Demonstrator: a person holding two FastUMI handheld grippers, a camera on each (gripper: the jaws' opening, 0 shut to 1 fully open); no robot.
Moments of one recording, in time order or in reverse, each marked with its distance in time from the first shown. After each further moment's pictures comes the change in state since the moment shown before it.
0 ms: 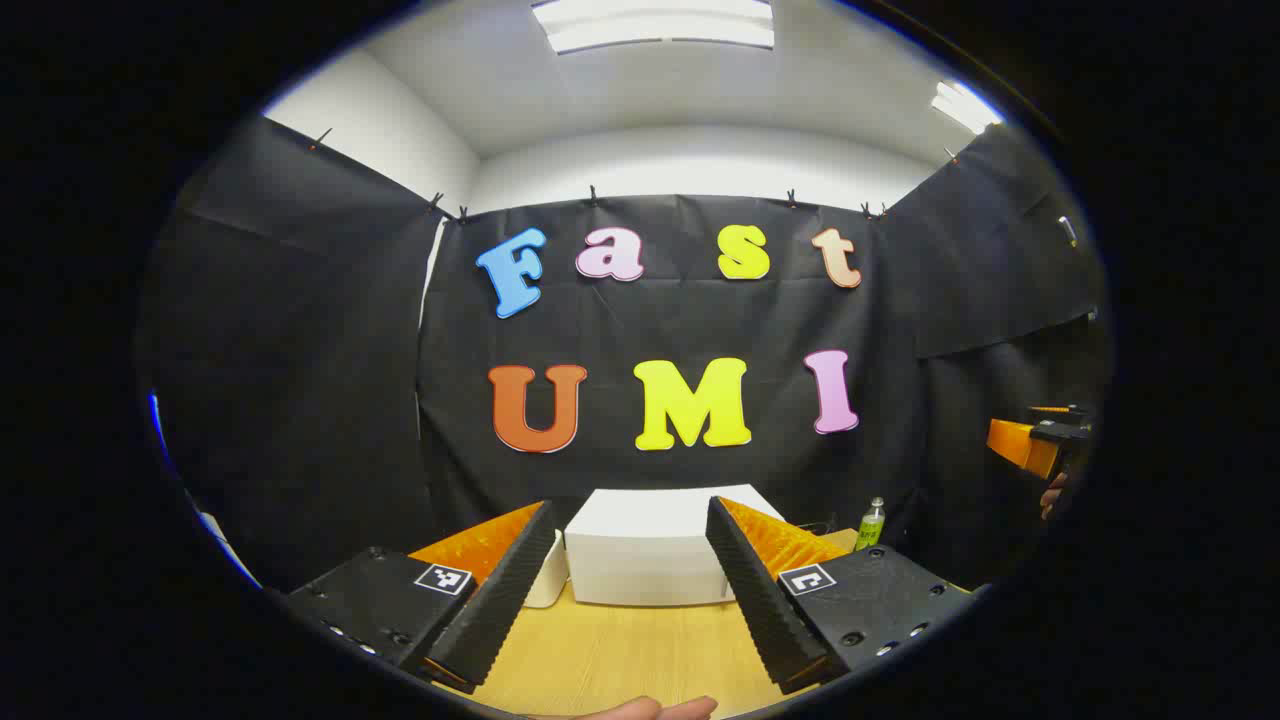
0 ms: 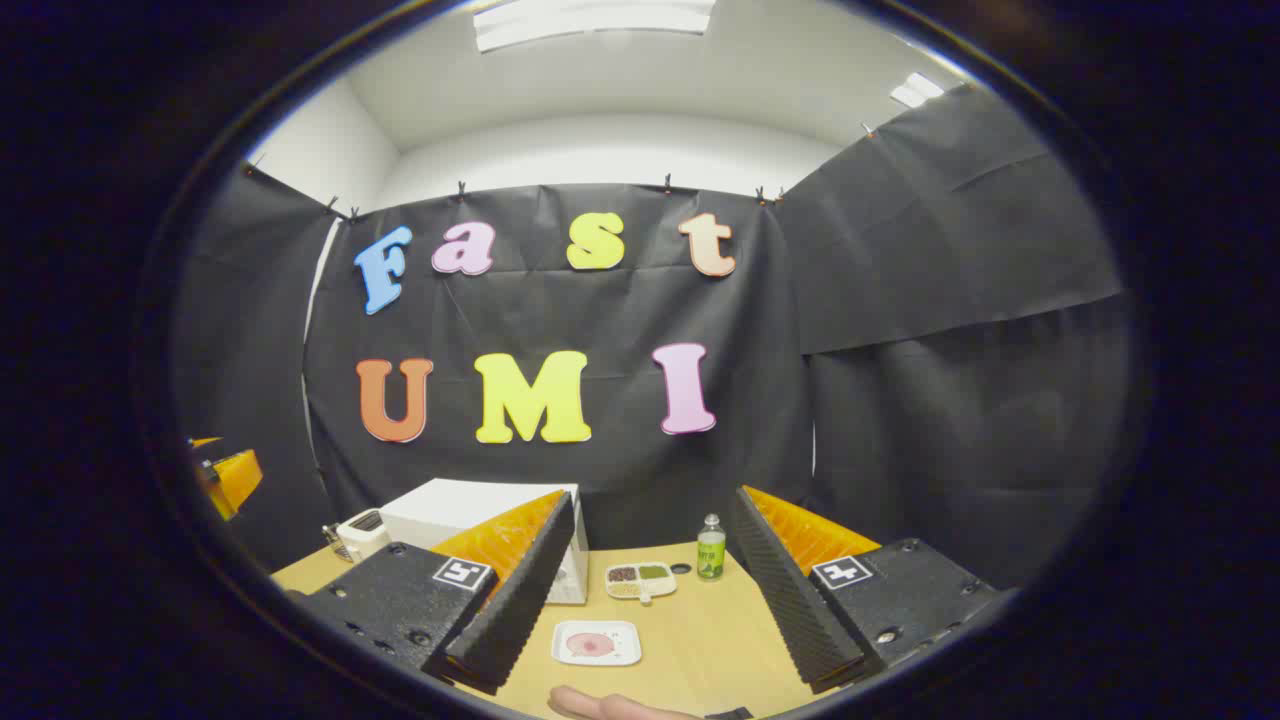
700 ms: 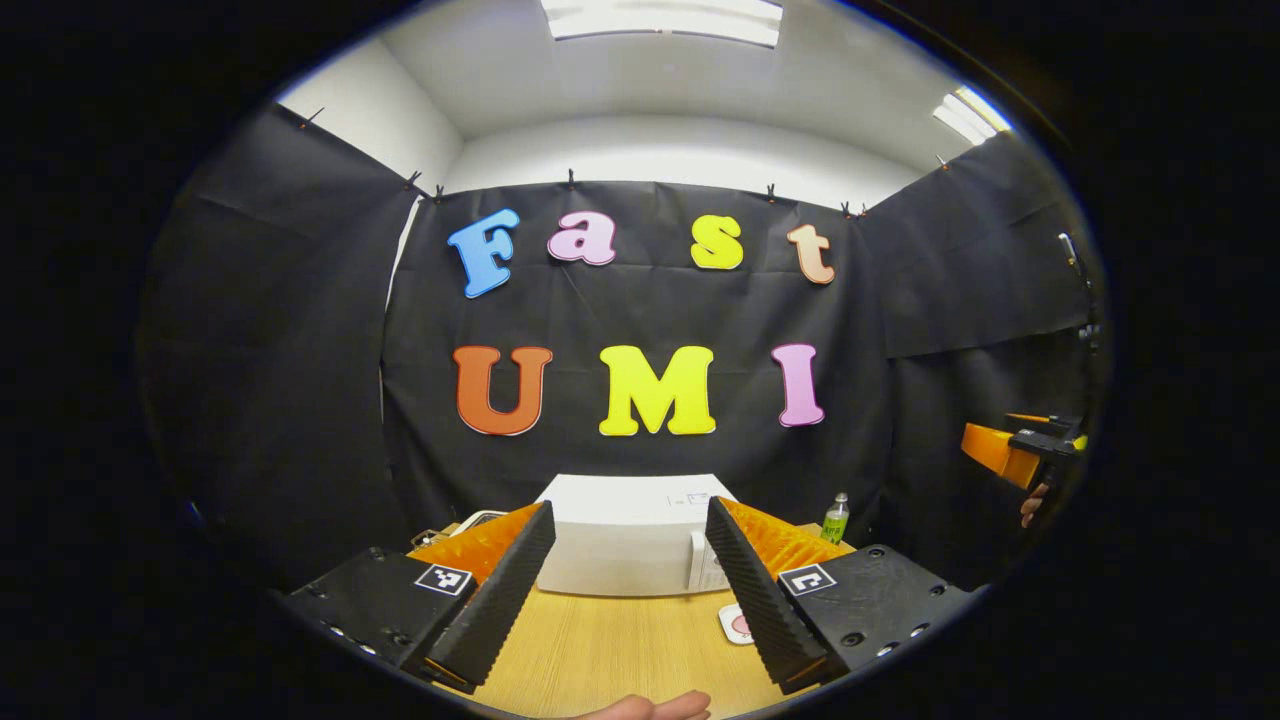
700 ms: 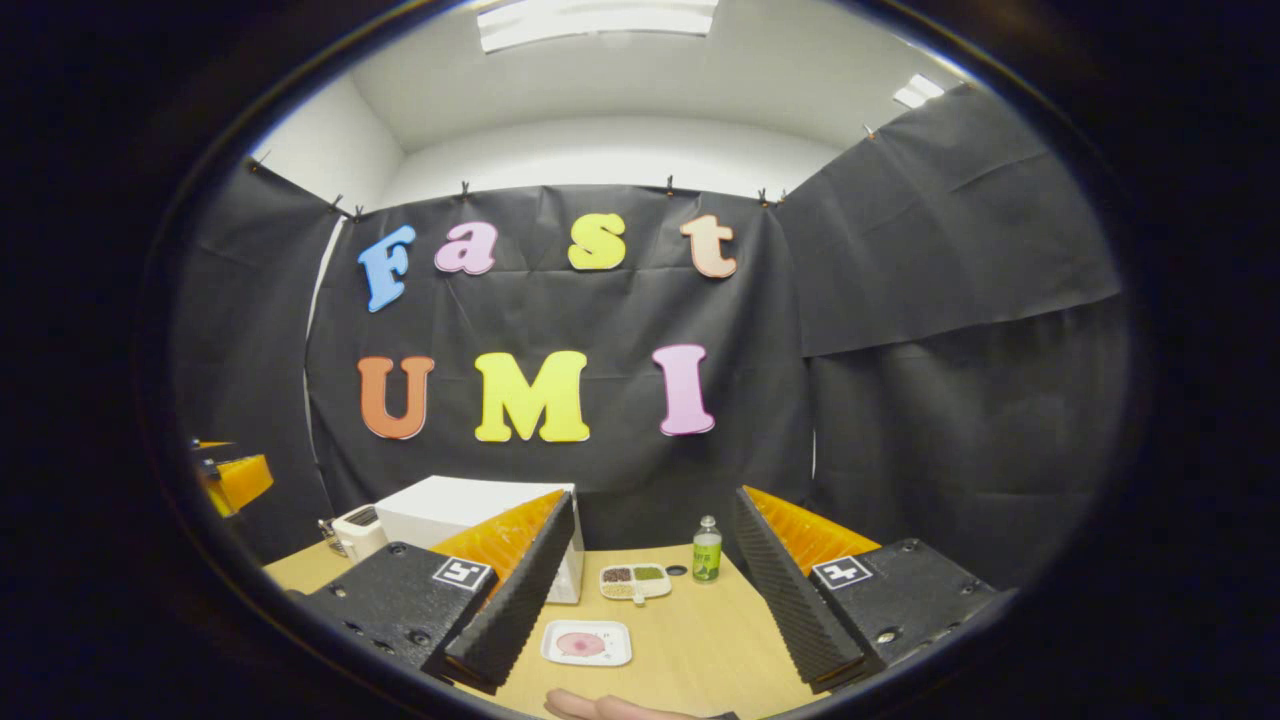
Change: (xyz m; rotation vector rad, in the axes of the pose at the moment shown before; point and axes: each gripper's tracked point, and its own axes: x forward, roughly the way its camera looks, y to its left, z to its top) left arm 0.008 -0.032 -0.016 -0.054 0.057 -0.107; right arm 0.008 -0.013 -0.011 -0.002 -0.002 0.012
